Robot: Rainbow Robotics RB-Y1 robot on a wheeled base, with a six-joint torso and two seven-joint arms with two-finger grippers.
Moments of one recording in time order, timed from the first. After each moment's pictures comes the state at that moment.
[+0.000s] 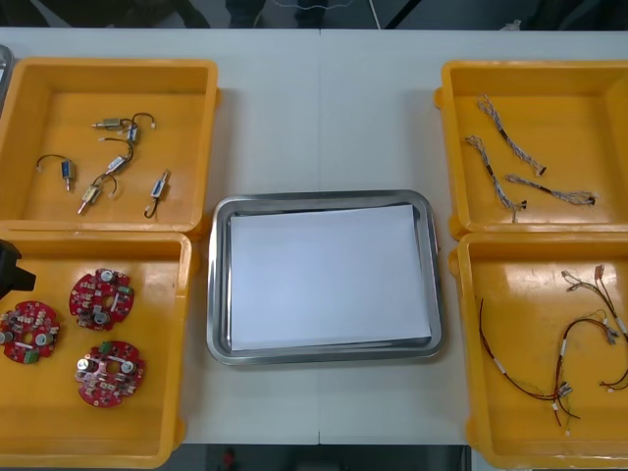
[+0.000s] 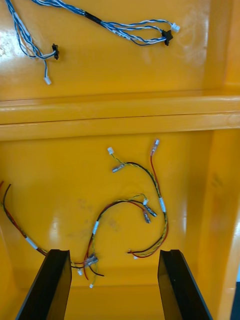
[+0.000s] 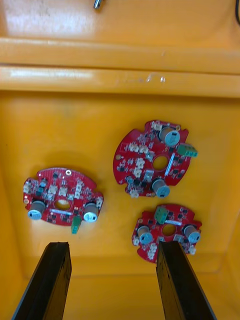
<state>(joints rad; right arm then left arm) -0.13 -0.96 -0.34 -2.12 -1.02 1.81 1.21 -0.01 0.95 0.30 -2.15 1.02 1.72 -1.20</state>
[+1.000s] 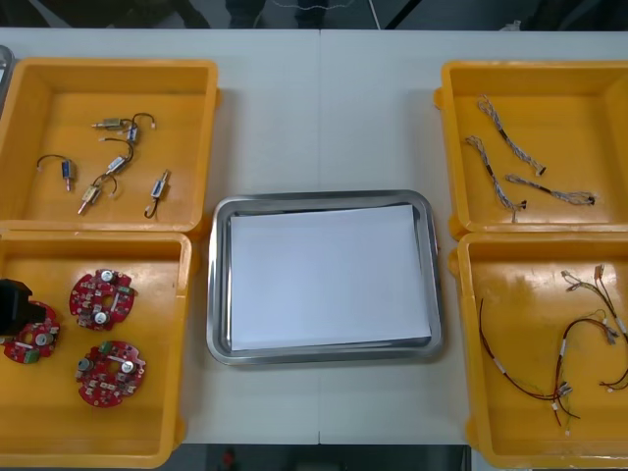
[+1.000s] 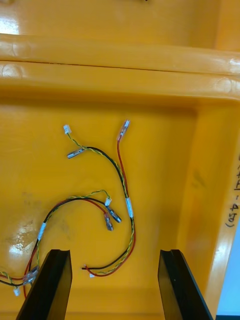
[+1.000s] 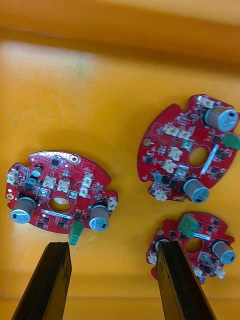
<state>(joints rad) 0.20 -0.96 -0.36 -2.11 -0.95 1.45 1.45 0.19 0.95 0.24 -2.09 0.97 1.45 -1.20</state>
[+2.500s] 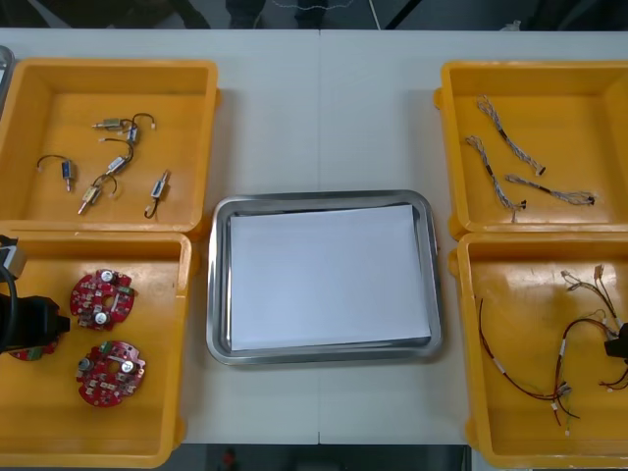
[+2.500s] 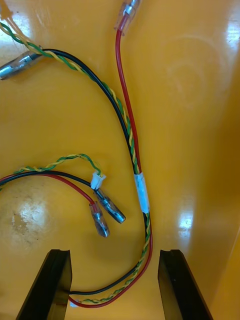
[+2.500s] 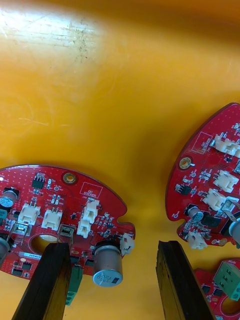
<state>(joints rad) 0.21 -0.96 -0.13 -1.83 -0.96 1.21 1.57 0.19 0.95 0.06 -1.94 0.90 1.20 -1.20</state>
